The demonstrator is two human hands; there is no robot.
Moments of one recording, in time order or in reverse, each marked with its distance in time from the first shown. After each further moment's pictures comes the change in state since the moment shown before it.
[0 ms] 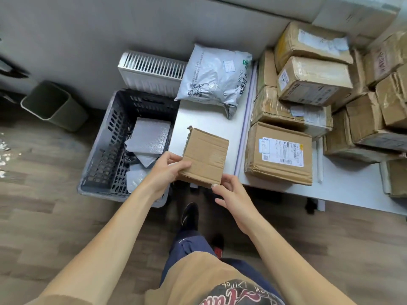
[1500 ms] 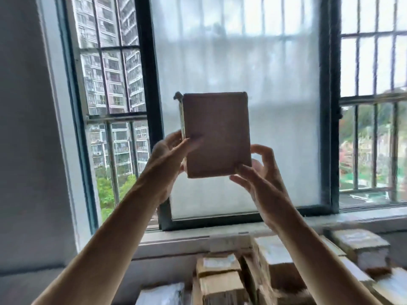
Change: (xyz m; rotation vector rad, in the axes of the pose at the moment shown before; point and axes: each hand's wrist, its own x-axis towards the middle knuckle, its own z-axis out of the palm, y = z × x) left_hand -0.365 0.411 0.291 0.093 -0.248 1.309; right_hand -0.322 -0.336 -0.270 0.209 0.087 -1.599
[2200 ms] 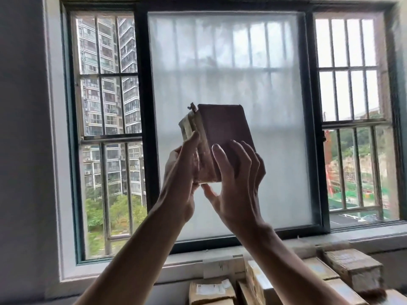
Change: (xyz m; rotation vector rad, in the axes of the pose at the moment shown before) left_hand -0.010 0.027 0.048 -0.276 0.087 0.028; right_hand 0.033 0.009 0.027 -1.212 0.390 -0.989
